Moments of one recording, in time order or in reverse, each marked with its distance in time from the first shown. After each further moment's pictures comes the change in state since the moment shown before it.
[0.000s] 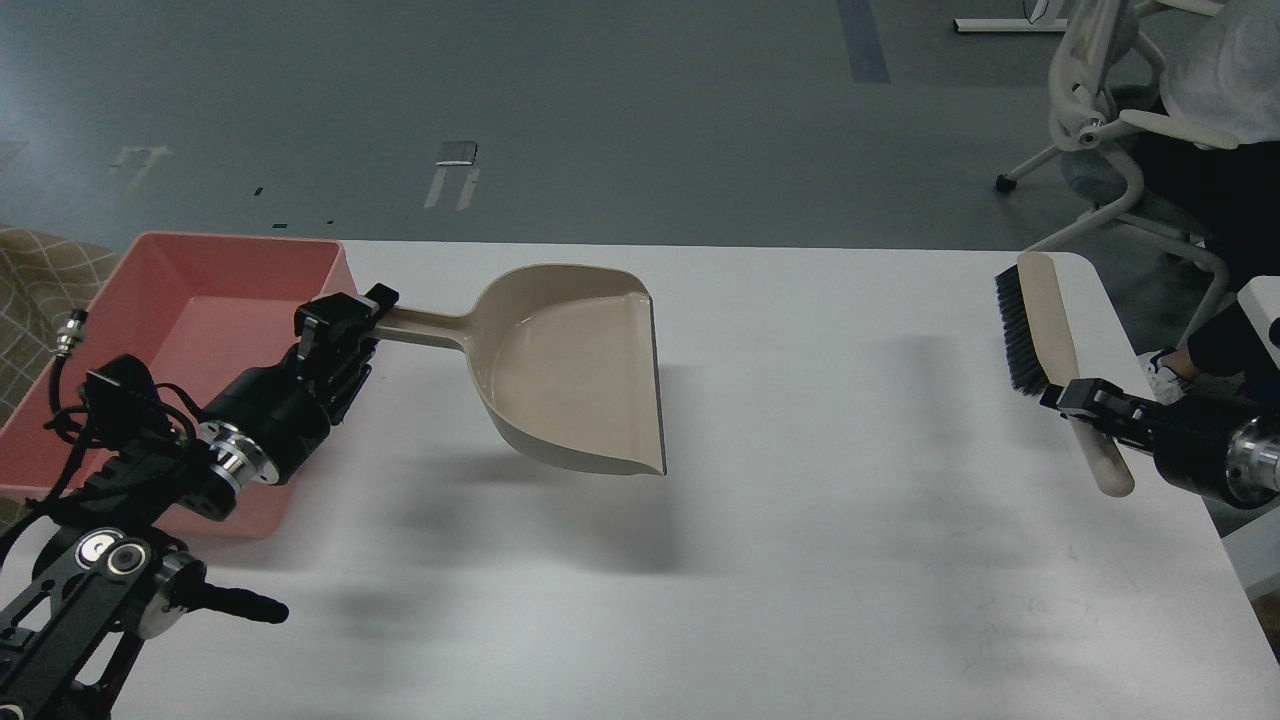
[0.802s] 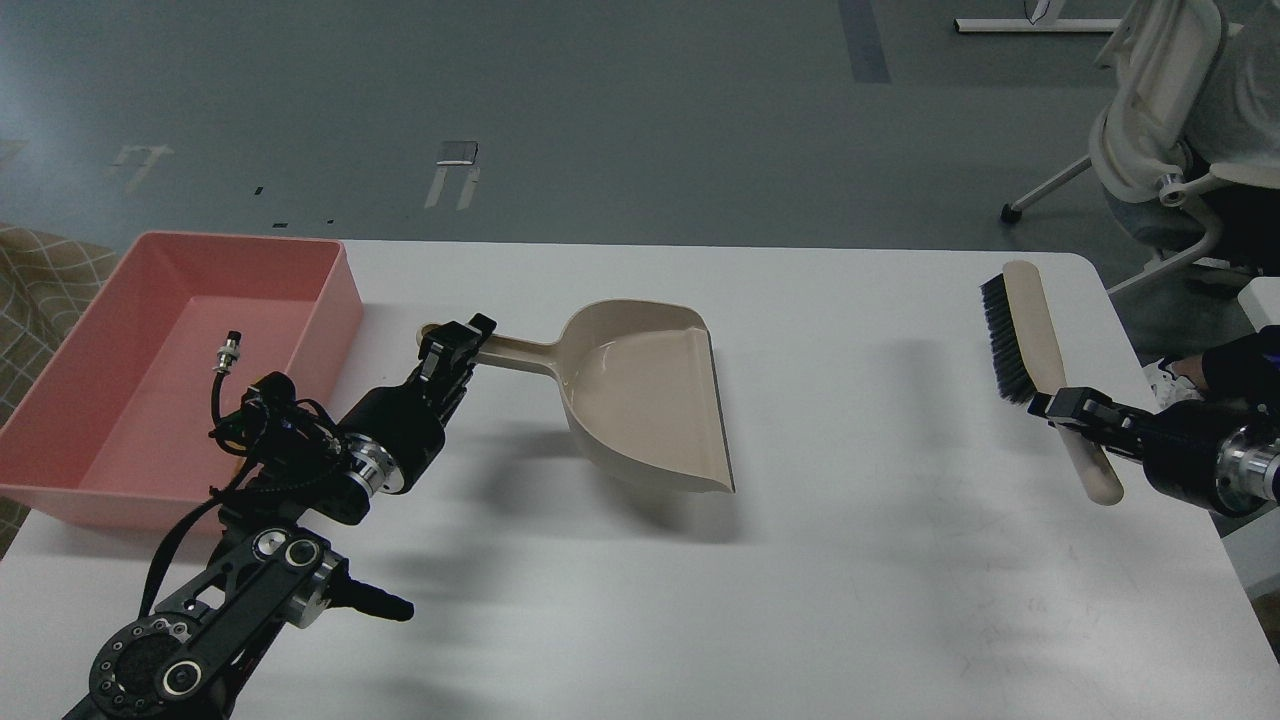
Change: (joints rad) left arm -0.155 -0.117 0.264 0.174 0.099 0.189 -0.016; right arm -0.009 0.009 -0.005 0.024 0.001 0.000 0.003
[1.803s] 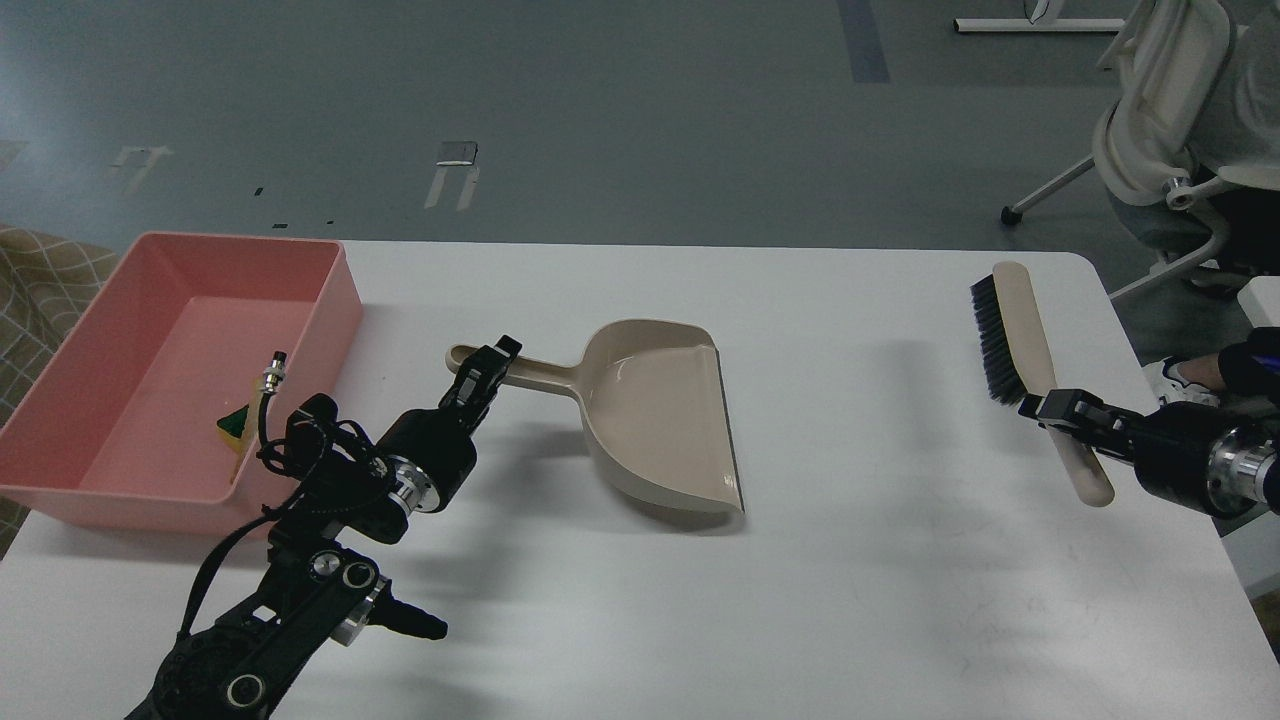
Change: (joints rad) left arm -0.010 -0.073 0.051 0.087 0.131 0.057 -0.034; right arm -0.004 0.007 0.000 0.015 0.000 0.000 0.000
